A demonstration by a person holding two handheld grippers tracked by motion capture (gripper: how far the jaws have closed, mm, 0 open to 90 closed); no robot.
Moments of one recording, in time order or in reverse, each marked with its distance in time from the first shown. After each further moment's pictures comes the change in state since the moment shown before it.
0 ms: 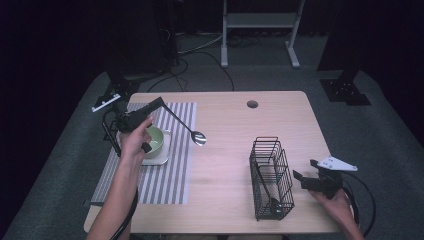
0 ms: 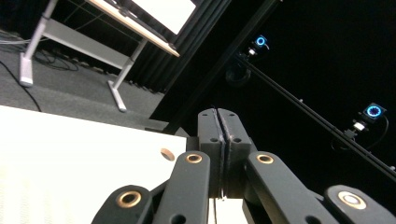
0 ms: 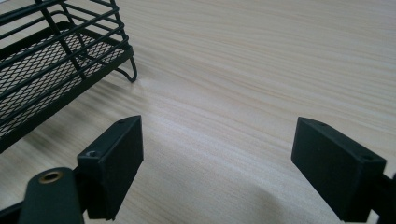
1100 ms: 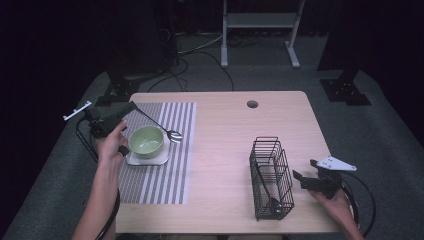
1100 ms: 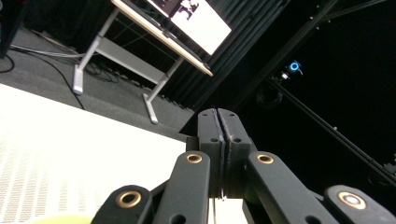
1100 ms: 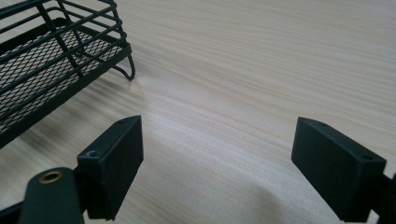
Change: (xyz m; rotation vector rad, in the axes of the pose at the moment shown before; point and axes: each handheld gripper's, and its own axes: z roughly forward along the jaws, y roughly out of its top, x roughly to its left) left arm 0.047 0.015 -0.053 -0.083 0.134 -0.043; right arm 0.001 0.000 0.001 0.007 -0.010 -0.007
